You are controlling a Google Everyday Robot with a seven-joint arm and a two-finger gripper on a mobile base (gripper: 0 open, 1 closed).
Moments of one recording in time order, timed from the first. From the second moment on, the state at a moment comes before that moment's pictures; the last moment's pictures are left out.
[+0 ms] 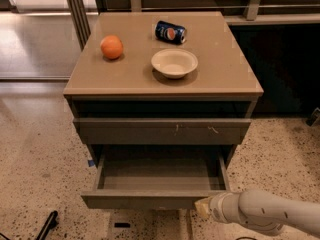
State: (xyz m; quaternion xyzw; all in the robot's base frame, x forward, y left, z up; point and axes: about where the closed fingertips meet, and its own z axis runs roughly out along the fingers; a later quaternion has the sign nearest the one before) arm 0.449 -0.151 0.420 -0.24 0.91 0.20 0.26
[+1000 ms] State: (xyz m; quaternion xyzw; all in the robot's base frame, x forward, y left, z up) arm 0.500 -0.135 0.427 -0.26 0.91 0.20 0.27
